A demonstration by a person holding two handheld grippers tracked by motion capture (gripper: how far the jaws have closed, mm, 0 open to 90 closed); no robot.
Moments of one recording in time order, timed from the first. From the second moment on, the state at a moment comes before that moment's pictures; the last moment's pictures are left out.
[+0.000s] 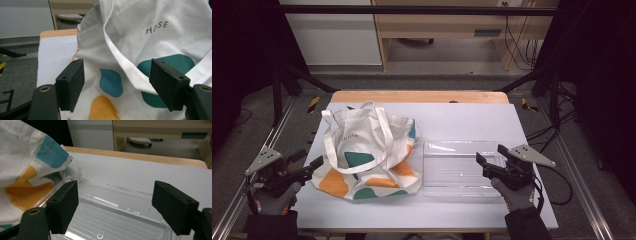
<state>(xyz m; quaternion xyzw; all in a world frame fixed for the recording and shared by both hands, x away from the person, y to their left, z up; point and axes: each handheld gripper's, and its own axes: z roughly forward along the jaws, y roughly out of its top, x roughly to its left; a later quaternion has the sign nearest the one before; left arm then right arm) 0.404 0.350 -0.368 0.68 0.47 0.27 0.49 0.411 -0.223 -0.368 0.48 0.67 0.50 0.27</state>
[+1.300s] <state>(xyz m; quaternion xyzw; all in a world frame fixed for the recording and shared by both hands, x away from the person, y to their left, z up) 0.435 0.314 -0.339 0.68 0.46 0.28 0.49 0.432 -0.138 -0.332 0.41 0.70 0.54 0.24</state>
